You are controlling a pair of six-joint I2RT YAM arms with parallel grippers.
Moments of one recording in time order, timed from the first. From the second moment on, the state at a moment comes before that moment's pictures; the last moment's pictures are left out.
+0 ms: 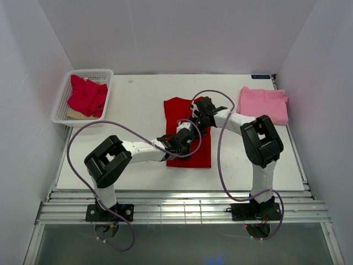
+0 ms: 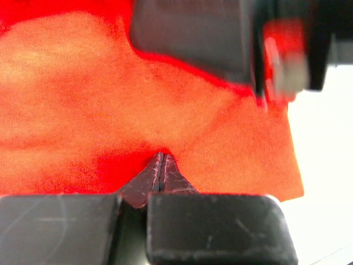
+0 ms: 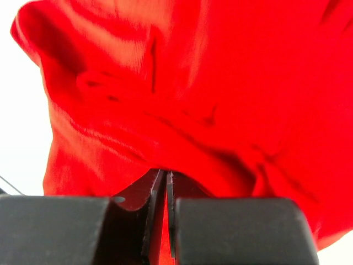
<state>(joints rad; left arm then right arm) -0.93 1.82 1.04 -0.11 -0.18 -0.70 0.53 1.97 1.30 -0.41 -0.37 0.31</state>
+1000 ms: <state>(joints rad) -1.02 1.74 1.29 -0.31 -0.34 -0.59 0.51 1.62 1.38 -0.47 -0.07 0.21</state>
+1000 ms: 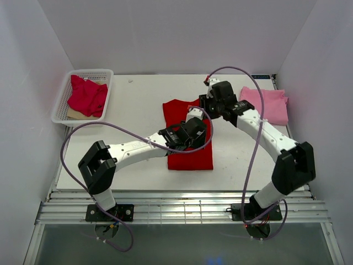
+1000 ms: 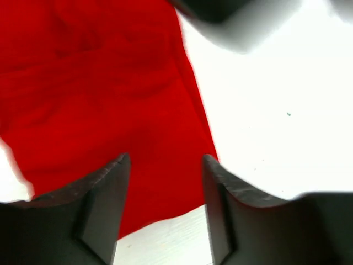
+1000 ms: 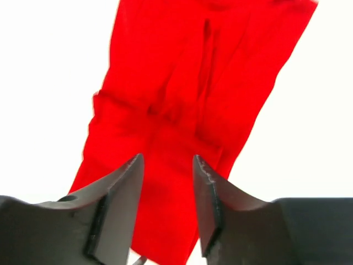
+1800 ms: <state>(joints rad) -1.01 1.67 0.99 -0.57 -0.44 -0.81 0.54 1.33 0.71 -0.42 -0.15 0.41</state>
